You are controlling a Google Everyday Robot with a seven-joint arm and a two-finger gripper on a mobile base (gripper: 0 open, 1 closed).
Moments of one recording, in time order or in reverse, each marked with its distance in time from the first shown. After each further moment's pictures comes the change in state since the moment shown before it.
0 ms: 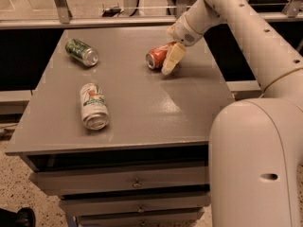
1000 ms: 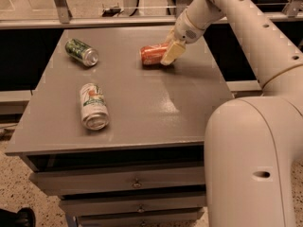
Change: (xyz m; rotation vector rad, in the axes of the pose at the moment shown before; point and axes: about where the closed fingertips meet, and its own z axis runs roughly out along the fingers) arm 0.001 0.002 -0.011 -0.015 0.047 0.008
